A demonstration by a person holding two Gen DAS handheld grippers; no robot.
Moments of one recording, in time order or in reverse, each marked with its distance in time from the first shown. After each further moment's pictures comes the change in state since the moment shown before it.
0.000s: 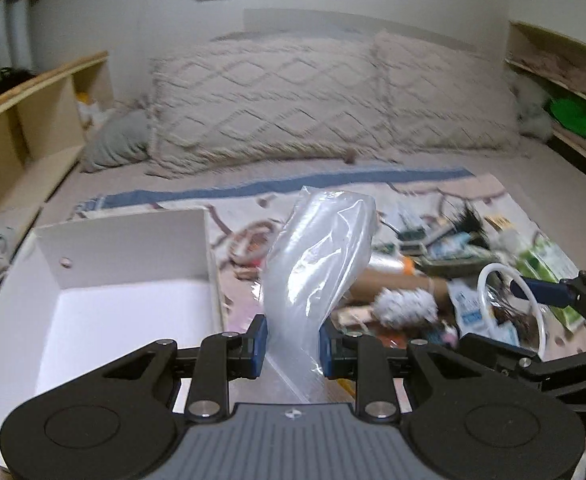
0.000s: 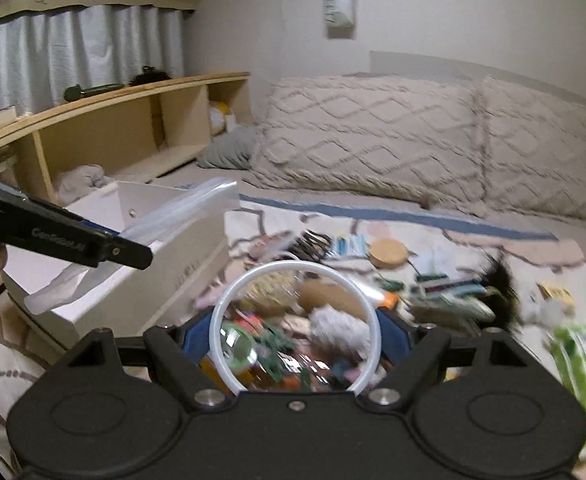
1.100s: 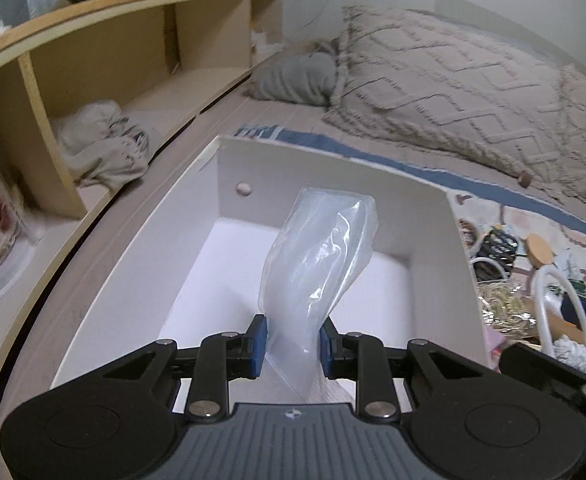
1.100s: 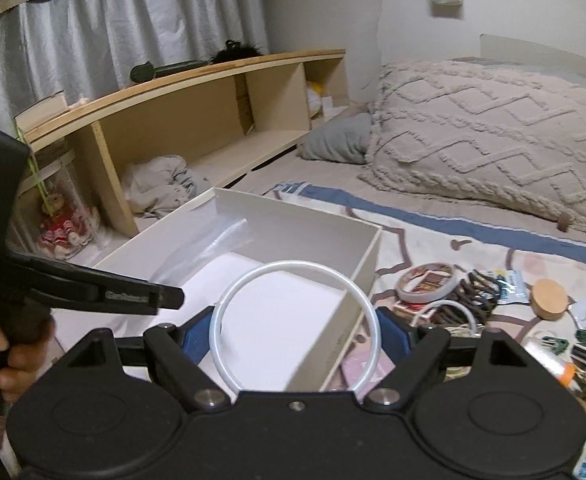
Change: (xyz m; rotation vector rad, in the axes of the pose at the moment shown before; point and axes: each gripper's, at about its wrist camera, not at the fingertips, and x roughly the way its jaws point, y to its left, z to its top) left arm 0.030 0.158 -0.019 -0.324 0.128 0.289; right arm 0.107 0.124 0.069 -0.025 0.093 0.222
